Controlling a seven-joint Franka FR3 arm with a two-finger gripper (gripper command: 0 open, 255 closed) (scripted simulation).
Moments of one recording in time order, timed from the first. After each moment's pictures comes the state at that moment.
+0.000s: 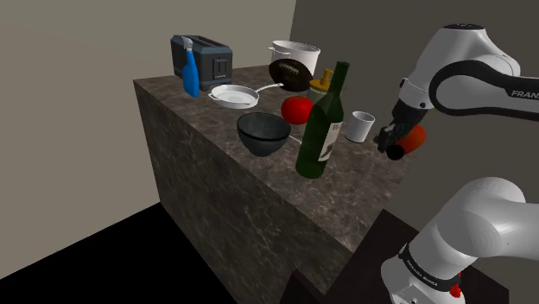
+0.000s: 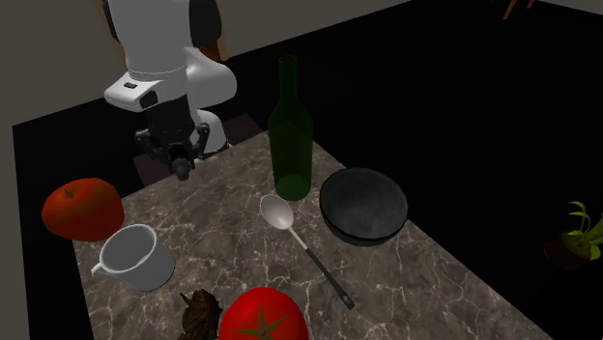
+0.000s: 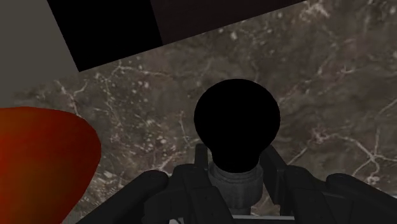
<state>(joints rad) -0.18 -1.08 -0.13 -2.82 -0.27 1.85 0.07</state>
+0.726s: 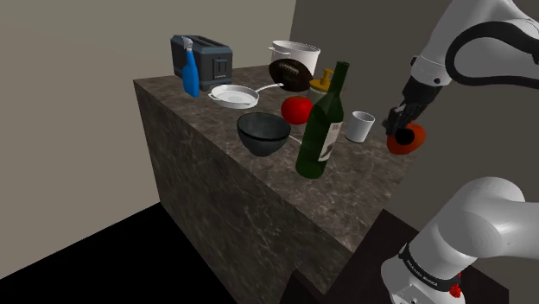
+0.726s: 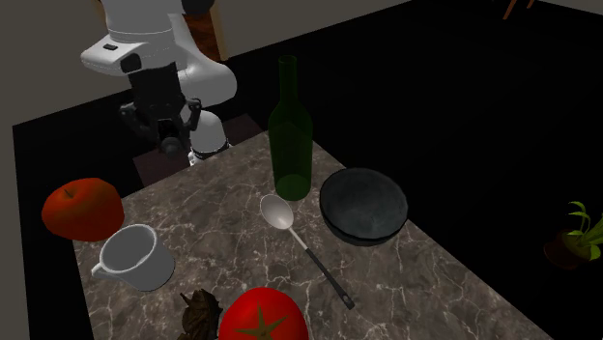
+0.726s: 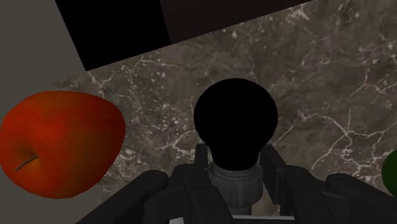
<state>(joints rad) -0.17 -1.06 -0.11 -2.66 -0.24 1.71 0.05</state>
